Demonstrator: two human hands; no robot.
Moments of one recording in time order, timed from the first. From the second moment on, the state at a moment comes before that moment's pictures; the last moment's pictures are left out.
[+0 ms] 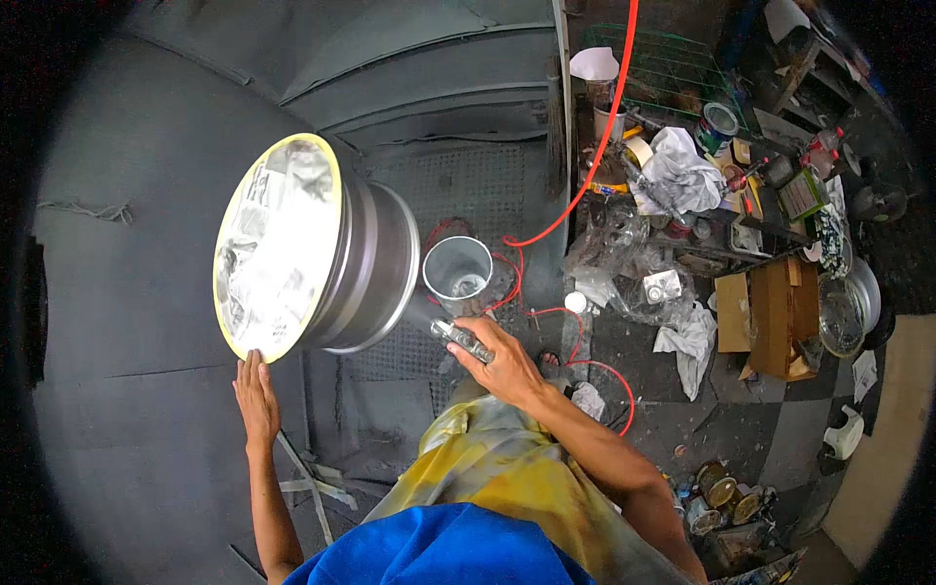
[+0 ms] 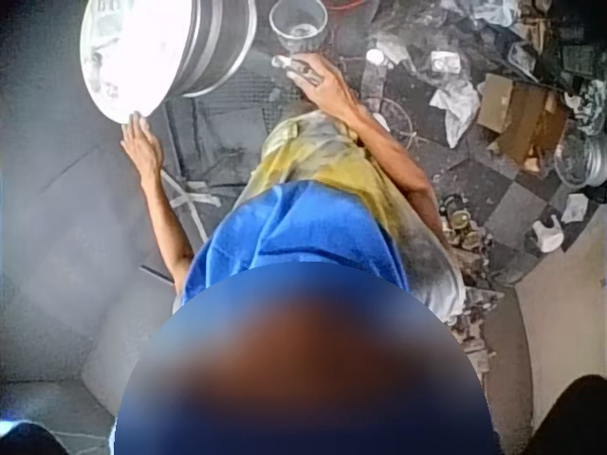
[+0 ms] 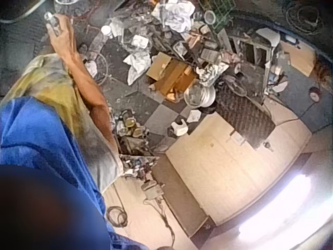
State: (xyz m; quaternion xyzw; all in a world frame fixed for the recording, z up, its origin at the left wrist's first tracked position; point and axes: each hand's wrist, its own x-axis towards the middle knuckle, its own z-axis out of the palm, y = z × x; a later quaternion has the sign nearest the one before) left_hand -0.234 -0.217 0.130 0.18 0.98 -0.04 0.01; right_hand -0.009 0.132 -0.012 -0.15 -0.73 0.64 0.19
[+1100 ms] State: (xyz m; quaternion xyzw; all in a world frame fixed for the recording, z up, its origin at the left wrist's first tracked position) left_hand -0.453 -0.368 0.110 0.27 0.96 -0.03 -0.02; right_hand 0.011 0.066 0.047 -0.20 -0.70 0.67 0.15
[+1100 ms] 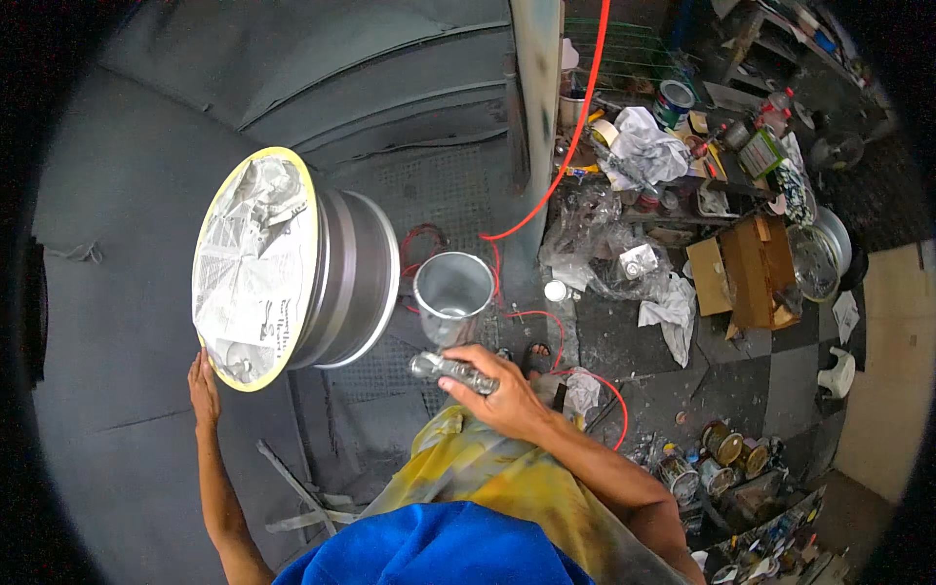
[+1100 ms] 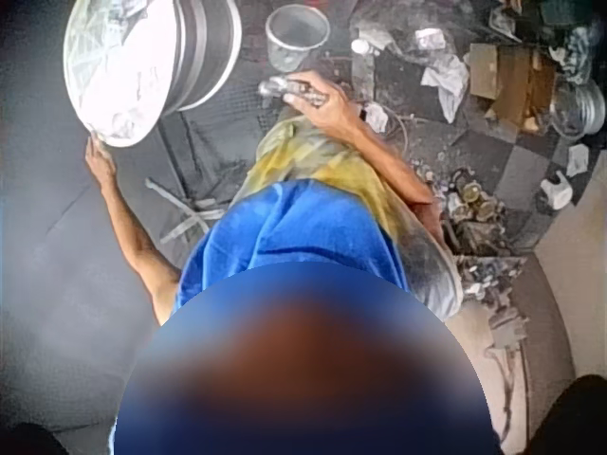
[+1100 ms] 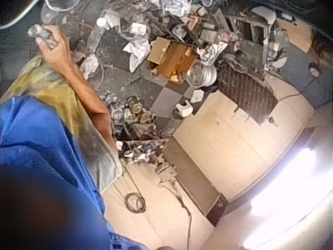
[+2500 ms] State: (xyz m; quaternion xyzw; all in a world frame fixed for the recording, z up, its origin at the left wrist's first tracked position) left_hand 0.109 0.074 -0.039 0.04 0.47 0.84 0.28; right_hand 0.054 0.198 0.052 0.03 -0.77 0.64 0.03
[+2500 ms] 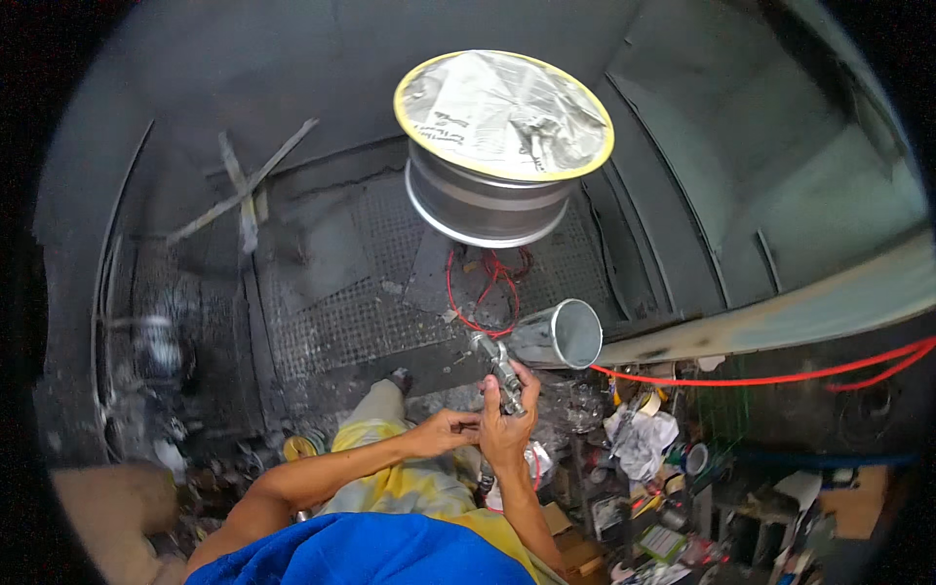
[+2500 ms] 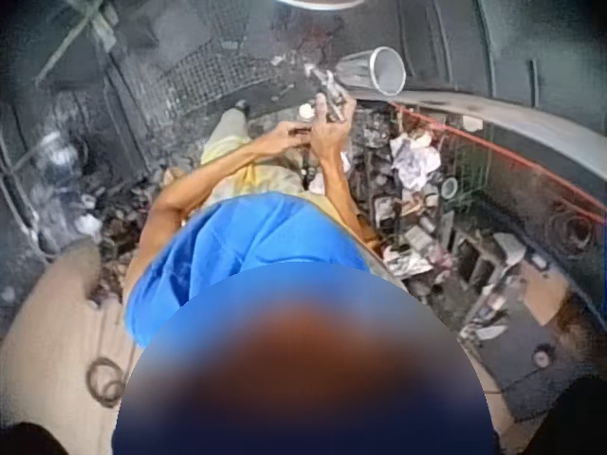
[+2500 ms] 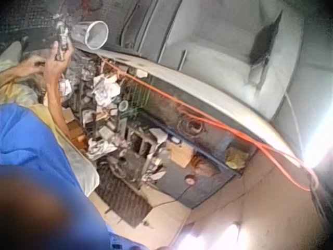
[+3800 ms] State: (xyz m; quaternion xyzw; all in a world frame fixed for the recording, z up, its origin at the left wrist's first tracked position) left_hand -0.072 -0.021 0.106 0.59 0.72 0.37 -0.05; right_hand 0.043 0.130 0.038 -0.11 -0.82 0.56 0.11
